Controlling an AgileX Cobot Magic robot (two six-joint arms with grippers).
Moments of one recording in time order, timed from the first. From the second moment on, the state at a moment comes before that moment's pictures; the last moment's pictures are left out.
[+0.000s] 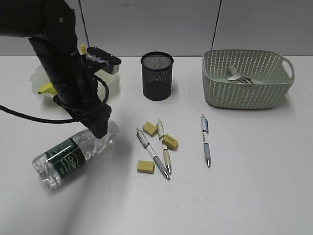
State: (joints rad) left arm -0.50 1.91 -1.35 -0.05 0.97 0.25; right arm 0.26 -0.01 -0.51 0.02 1.04 -0.01
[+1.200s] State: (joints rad) left arm -0.50 2.08 -1.38 -0.01 0.98 0.21; right arm 0.26 -0.01 -0.51 0.01 1.04 -0.01
